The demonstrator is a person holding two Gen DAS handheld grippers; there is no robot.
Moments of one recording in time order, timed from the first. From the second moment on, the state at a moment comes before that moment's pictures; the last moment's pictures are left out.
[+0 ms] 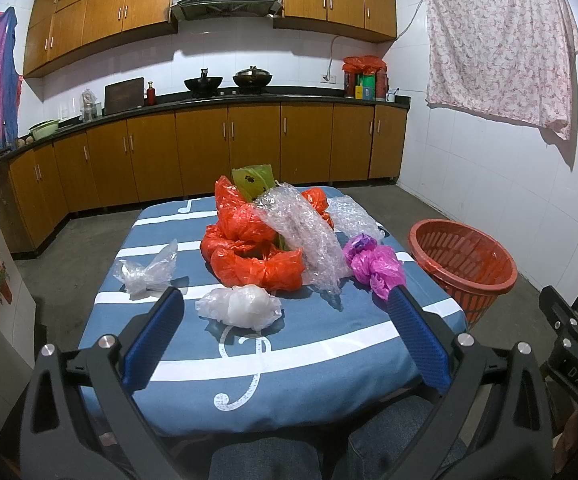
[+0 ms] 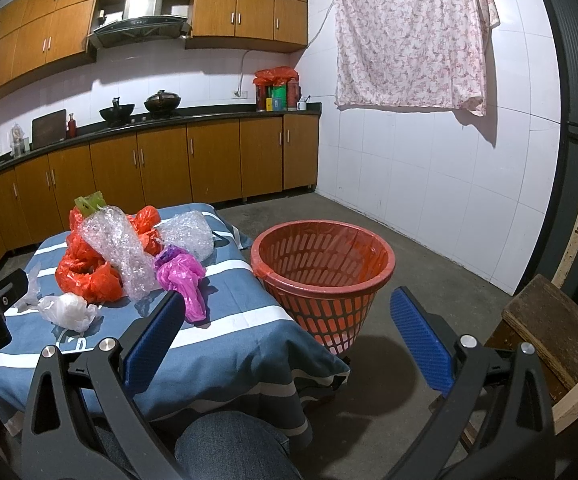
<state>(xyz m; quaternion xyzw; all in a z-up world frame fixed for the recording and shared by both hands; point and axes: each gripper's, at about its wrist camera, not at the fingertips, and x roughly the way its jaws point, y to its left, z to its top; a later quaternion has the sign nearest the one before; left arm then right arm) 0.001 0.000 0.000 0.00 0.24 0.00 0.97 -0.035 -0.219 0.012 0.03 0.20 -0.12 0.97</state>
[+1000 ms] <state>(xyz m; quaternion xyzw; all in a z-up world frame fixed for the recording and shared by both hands) -0.005 -0.001 -0.001 0.00 0.24 0.01 0.97 -0.028 -0.223 0.010 0.03 0.21 -0.12 0.97</state>
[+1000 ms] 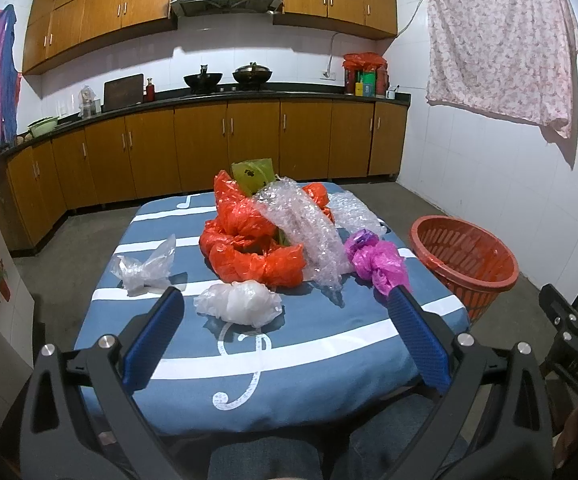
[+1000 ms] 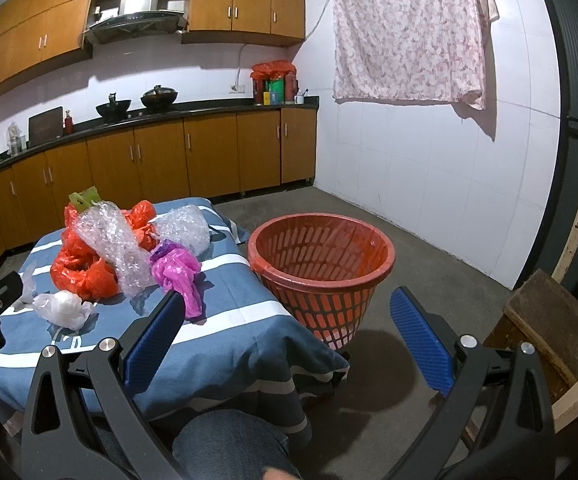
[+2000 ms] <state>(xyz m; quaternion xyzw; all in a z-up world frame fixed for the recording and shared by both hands) 0.138 0.190 -0.076 -0.03 0.32 0.16 0.93 0.162 -0.168 -0.055 0.02 0.32 0.01 0.95</state>
